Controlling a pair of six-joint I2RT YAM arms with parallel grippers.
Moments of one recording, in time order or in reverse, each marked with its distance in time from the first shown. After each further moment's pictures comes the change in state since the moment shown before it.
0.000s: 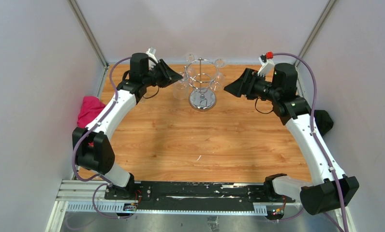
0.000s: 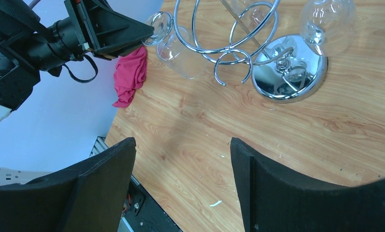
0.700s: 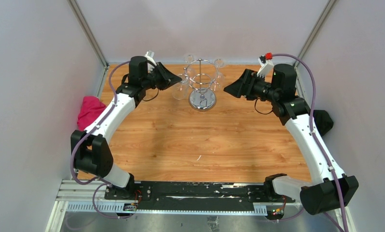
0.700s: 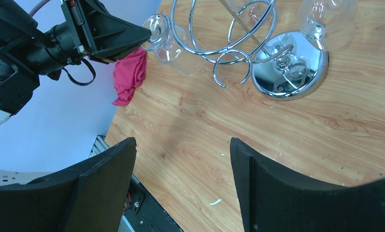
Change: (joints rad) left arm 0.001 -0.037 -0.064 0.040 0.003 -0.051; right arm 0.000 0.001 -0.018 0.007 -0.003 0.001
